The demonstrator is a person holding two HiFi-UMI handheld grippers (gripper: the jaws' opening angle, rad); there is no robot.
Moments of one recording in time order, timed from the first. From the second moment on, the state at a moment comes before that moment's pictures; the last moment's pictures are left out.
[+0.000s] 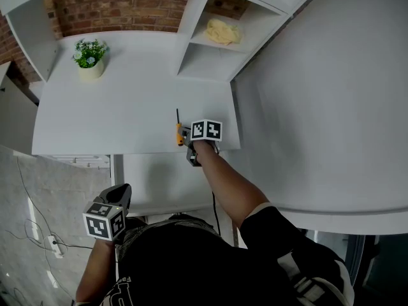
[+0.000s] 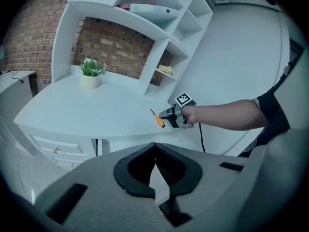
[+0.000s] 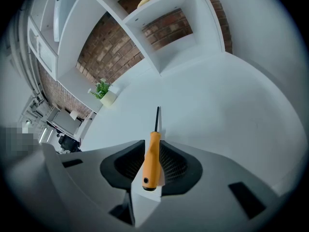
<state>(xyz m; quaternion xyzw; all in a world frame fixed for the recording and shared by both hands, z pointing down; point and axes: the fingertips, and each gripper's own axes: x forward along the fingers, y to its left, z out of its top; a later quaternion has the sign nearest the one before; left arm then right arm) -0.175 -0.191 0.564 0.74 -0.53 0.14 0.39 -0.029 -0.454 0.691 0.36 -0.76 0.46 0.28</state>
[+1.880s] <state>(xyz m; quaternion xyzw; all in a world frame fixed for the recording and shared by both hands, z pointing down) -0.043 -0.191 0.433 0.80 -0.54 0.05 0.24 0.056 -0.238 0.437 0.21 -0.96 0.16 0.12</state>
